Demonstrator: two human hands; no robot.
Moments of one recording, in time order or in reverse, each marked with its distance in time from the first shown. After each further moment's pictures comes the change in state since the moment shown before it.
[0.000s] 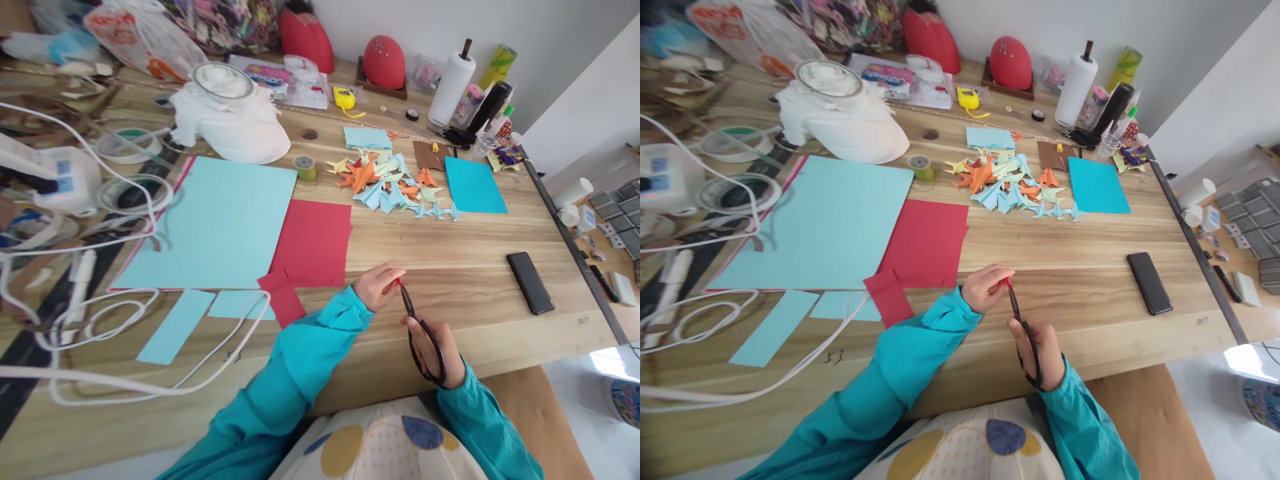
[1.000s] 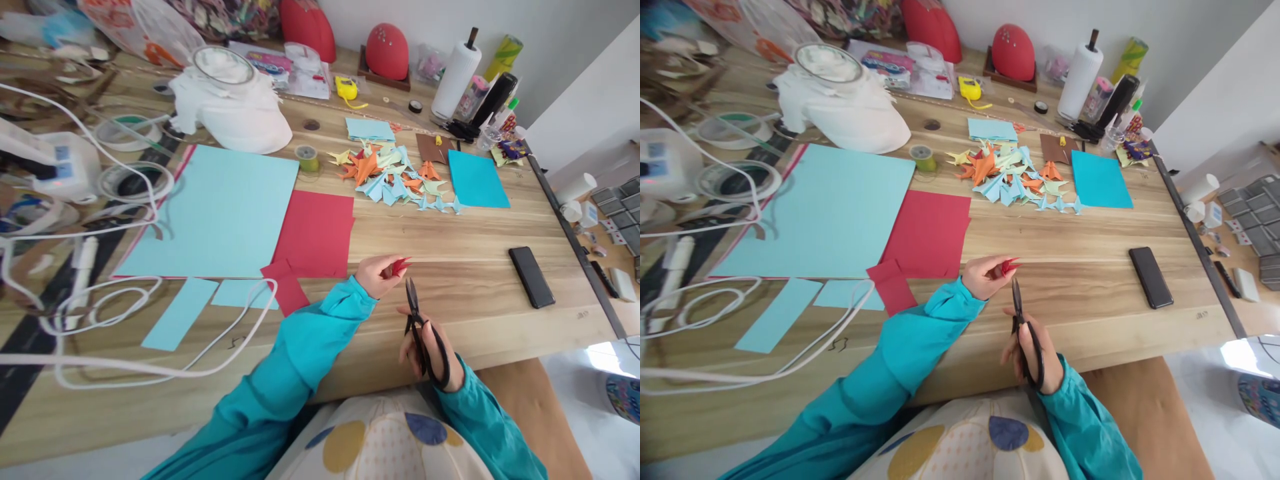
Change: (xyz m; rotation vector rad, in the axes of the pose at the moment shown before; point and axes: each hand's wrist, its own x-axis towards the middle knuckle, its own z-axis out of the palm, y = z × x) left_hand 0.003 0.008 0.004 -0.069 0.107 -0.342; right_hand -0.010 0.014 0.005 0.327 -0.214 -0.072
